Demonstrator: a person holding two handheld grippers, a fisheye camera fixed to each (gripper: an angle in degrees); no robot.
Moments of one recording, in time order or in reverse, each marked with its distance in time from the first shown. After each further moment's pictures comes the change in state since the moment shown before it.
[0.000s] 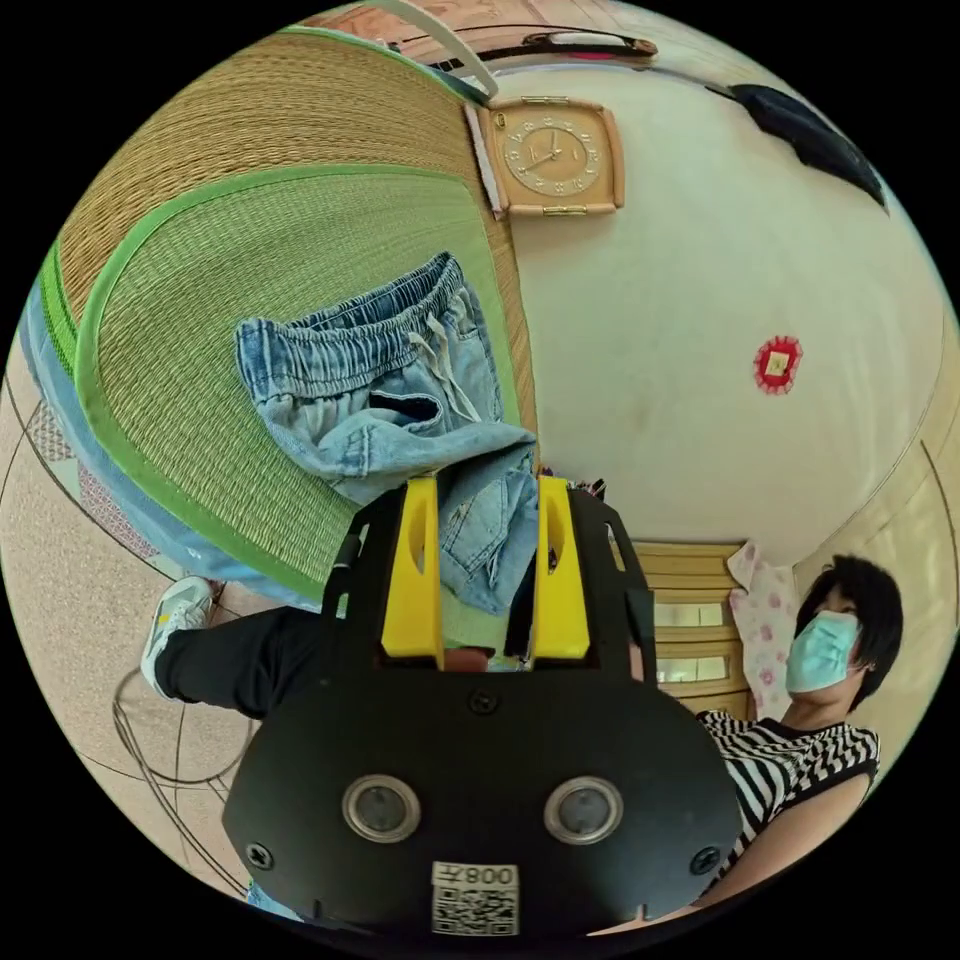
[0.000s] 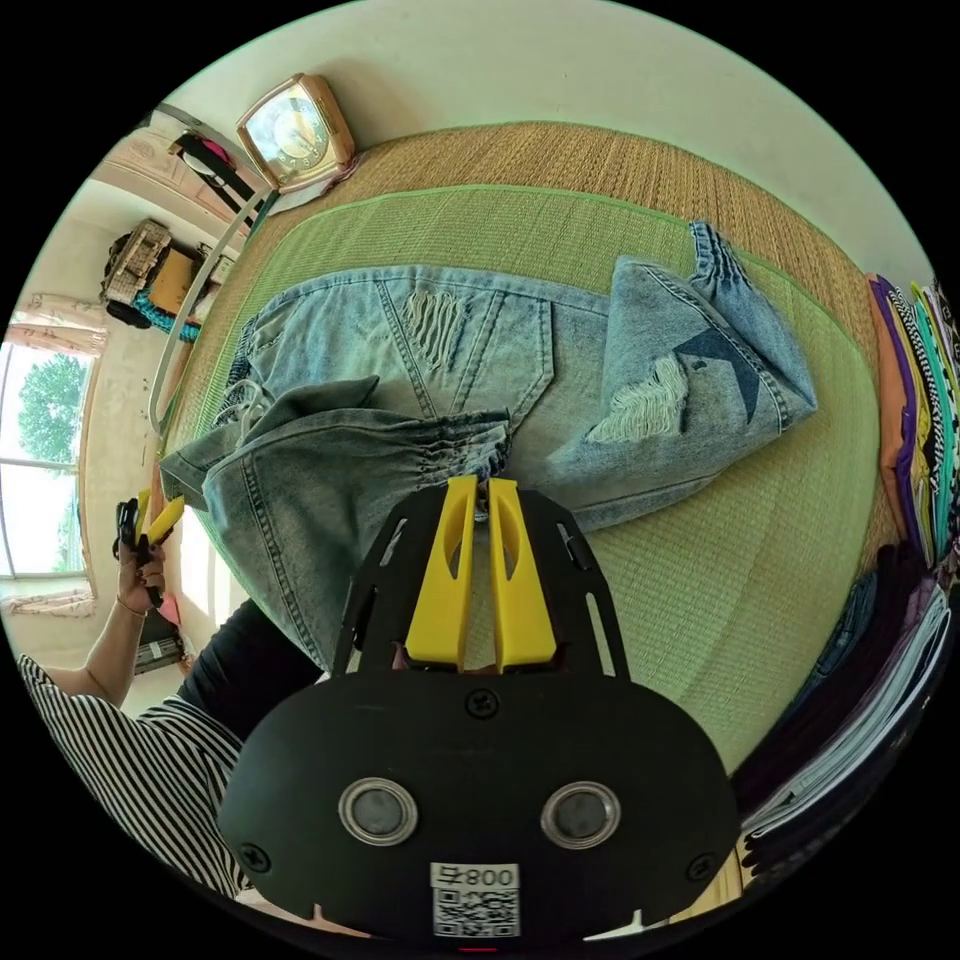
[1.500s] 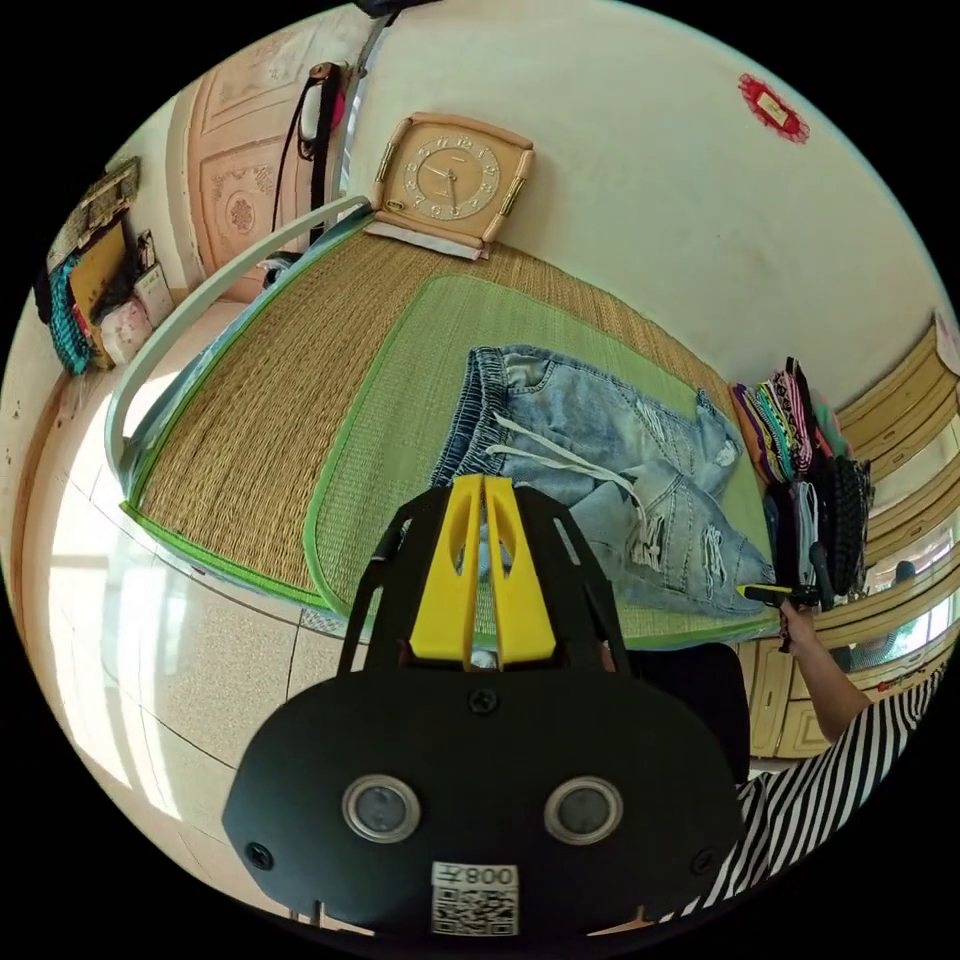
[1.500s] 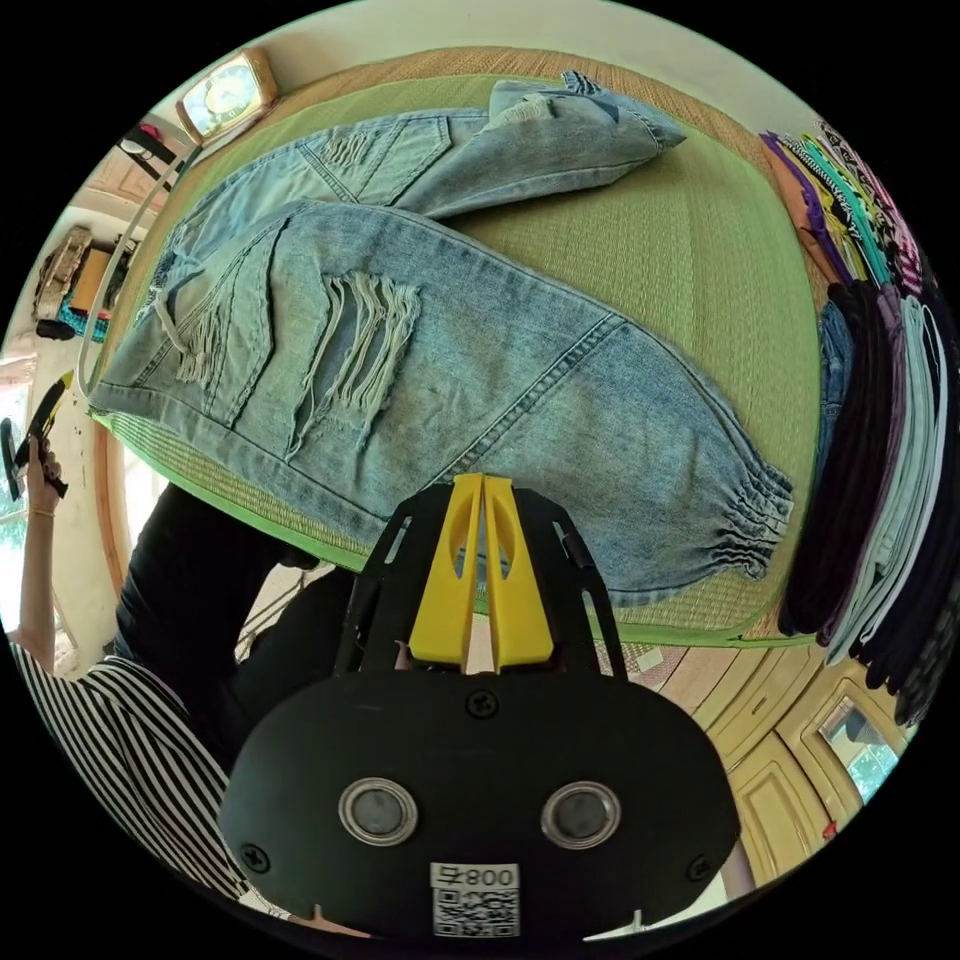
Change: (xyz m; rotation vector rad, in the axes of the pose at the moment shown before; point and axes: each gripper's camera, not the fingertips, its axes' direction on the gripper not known) left arm 0.174 0.033 -0.006 0.027 -0.825 0.558; right arm -0.021 0.161 0.039 -0.136 0.177 0.160
